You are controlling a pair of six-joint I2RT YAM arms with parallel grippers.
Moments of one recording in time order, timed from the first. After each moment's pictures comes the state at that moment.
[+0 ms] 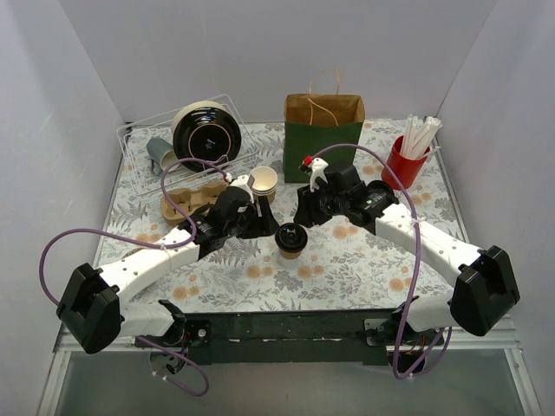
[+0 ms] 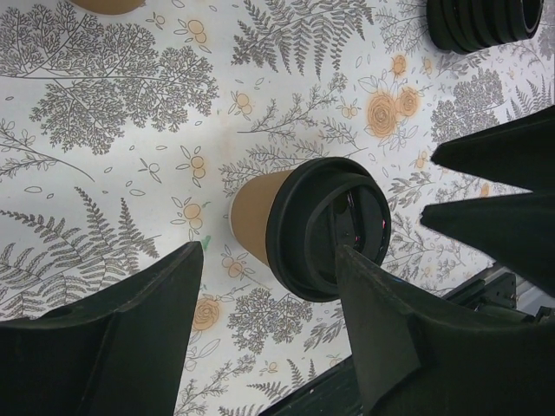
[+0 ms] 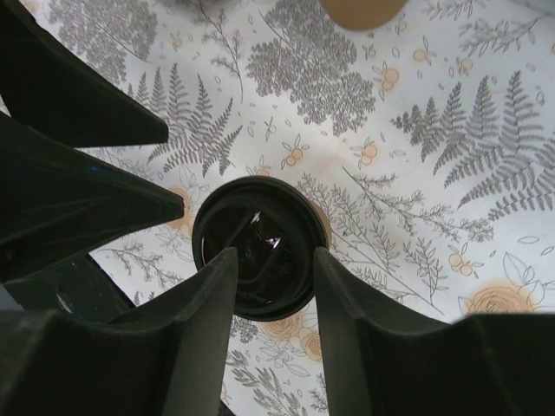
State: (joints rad) left arm -0.74 1.24 0.83 -0.25 -0.03 -0.72; right arm 0.68 1.36 1.05 -0.38 -0.28 0.21
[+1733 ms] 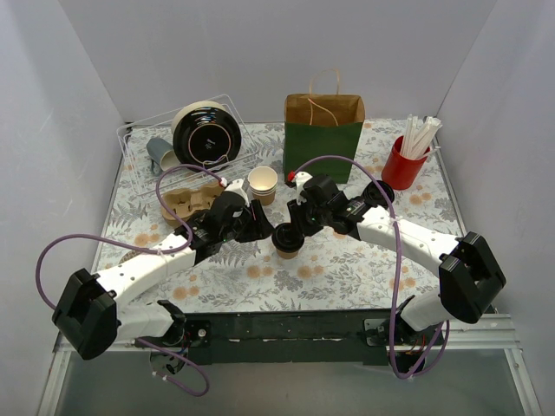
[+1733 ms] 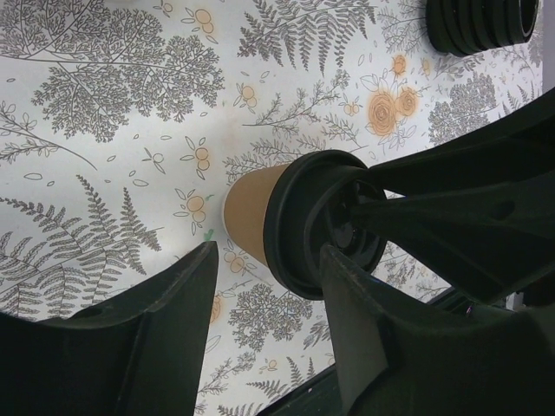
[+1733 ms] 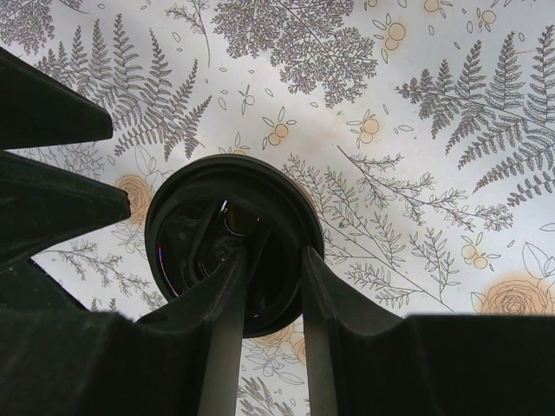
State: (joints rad) left arm -0.72 1.19 0.75 -0.19 -0.02 -0.75; right arm 0.80 1.45 1.02 -0.38 -0.12 0.22
